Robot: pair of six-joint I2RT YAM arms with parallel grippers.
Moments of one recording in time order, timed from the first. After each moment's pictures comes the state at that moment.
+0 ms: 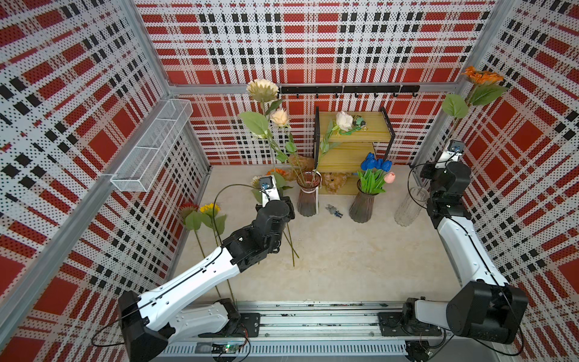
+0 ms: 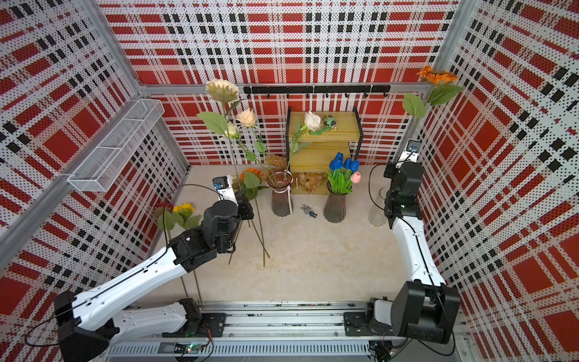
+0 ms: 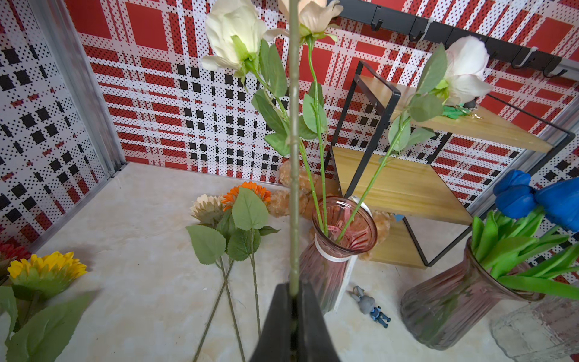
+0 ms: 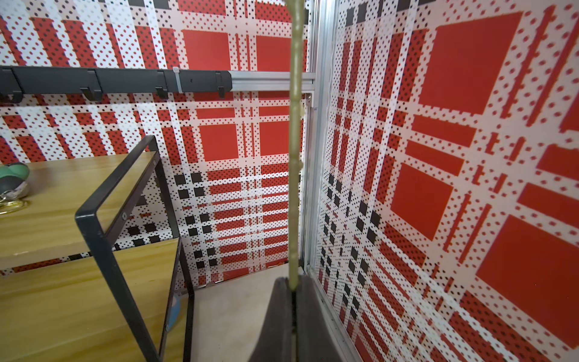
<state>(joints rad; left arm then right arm) -0.88 1.12 1.06 -0.23 -0.81 -0.43 -0.17 1.30 1.11 0.23 0.20 -0.01</state>
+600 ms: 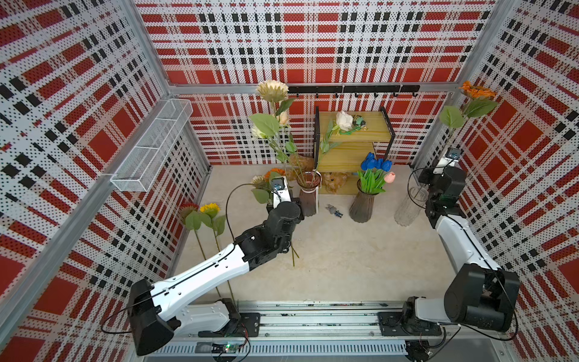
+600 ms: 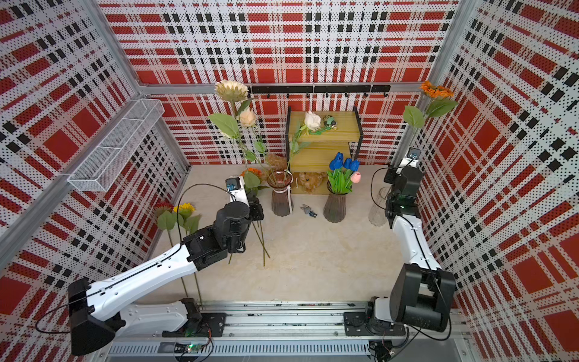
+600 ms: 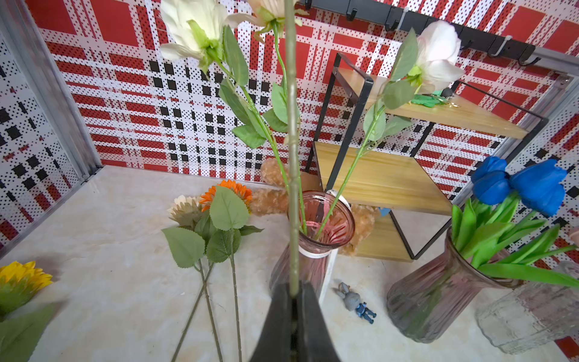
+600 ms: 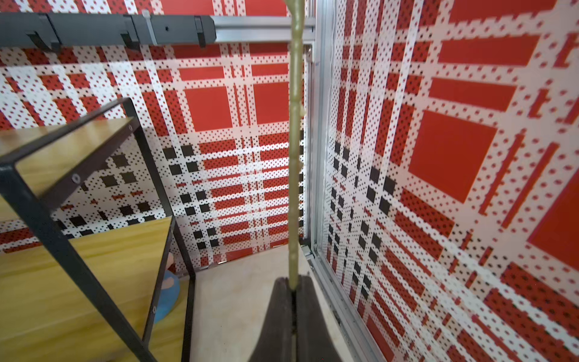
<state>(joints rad) -0.93 1.19 1.06 -0.13 -0.82 -0.40 -0.22 1.38 1.02 0.30 0.12 0.05</state>
